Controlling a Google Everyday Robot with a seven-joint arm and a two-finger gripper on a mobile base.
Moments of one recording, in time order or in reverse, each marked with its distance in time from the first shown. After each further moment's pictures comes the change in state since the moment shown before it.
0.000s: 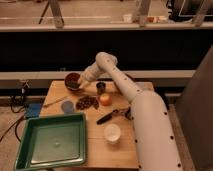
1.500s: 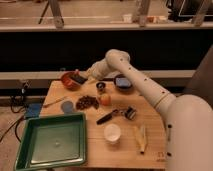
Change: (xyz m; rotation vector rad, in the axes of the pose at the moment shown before) arm -0.023 0.019 -0.104 0.178 0.049 -0.040
